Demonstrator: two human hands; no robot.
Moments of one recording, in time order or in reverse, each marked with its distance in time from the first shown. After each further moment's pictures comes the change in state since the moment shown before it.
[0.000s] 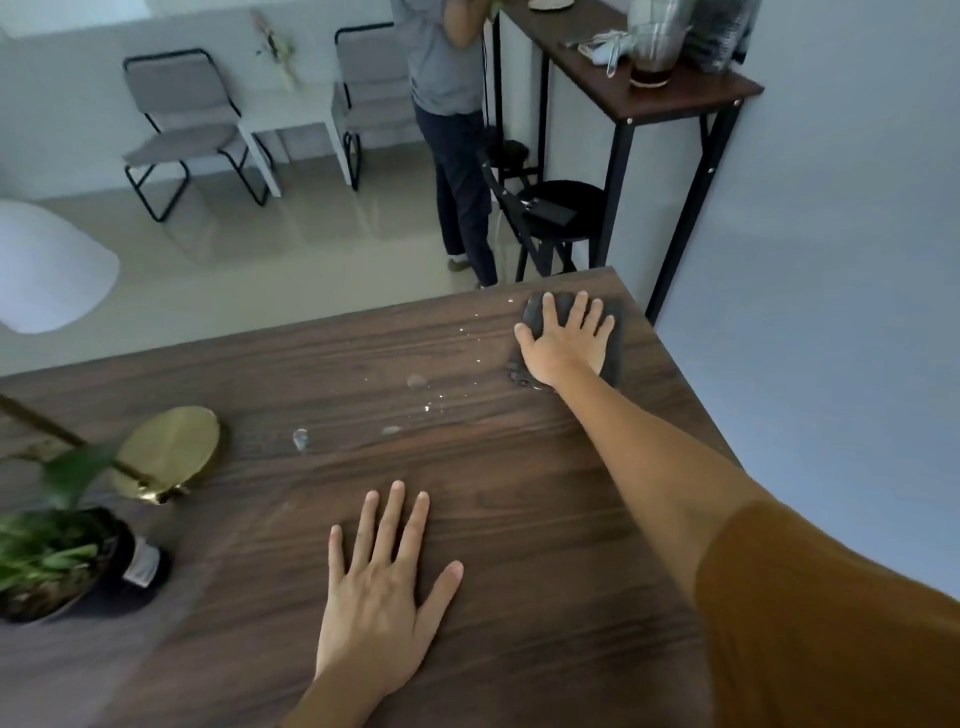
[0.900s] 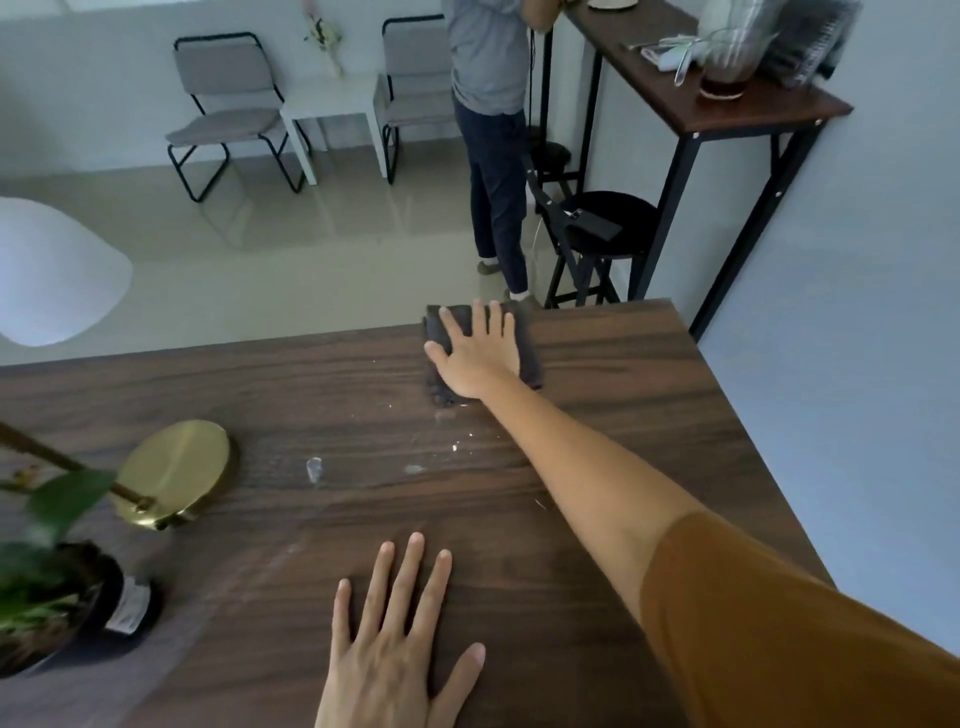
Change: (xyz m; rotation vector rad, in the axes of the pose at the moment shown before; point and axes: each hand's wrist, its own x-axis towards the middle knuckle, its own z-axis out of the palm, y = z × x) left_hand 0.008 -0.003 0.005 -0.020 -0.008 0.010; right_hand 0.033 -0.139 0.026 -0.068 -0.025 -0.427
